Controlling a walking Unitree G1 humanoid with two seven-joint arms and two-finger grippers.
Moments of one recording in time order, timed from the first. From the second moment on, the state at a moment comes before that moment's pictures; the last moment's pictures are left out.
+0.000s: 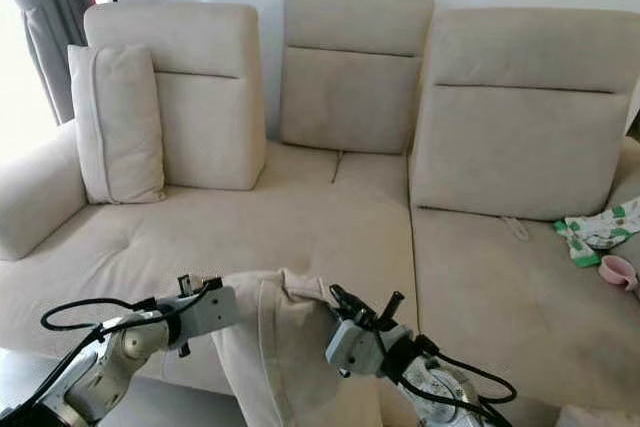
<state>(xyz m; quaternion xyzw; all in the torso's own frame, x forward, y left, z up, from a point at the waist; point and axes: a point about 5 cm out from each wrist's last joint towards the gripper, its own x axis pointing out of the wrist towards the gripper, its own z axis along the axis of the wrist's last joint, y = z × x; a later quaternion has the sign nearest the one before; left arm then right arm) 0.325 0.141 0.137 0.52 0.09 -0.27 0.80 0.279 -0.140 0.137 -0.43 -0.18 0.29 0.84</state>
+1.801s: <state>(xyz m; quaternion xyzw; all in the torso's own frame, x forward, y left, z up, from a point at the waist) 0.335 0.124 0.157 0.48 0.04 -0.26 0.84 0.281 -0.143 0.154 -0.40 -0.20 0.25 0.86</state>
